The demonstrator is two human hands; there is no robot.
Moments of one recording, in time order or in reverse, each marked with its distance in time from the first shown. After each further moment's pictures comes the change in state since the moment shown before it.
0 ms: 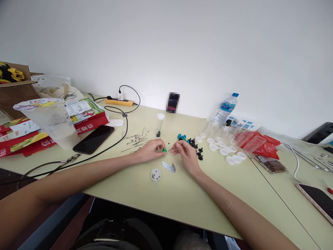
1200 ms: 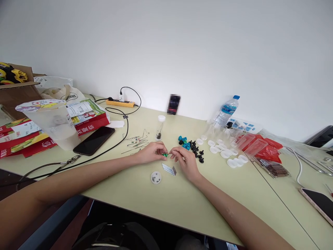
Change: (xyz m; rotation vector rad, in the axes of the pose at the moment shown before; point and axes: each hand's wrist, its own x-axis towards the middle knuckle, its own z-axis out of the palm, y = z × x) left_hand 0.003 -0.007 0.002 -0.166 -0.090 0.008; right_hand -0.007 -0.003 0.000 -0.333 -0.072 -0.203
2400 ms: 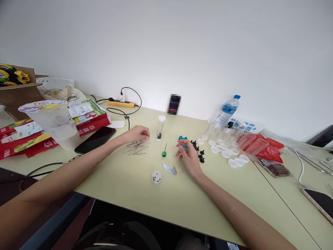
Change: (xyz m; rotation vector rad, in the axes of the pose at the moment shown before) left_hand 0.003 -0.020 -0.090 0.493 -0.028 -0.276; right_hand 0.006 0.005 -0.001 0.291 0.123 0.303
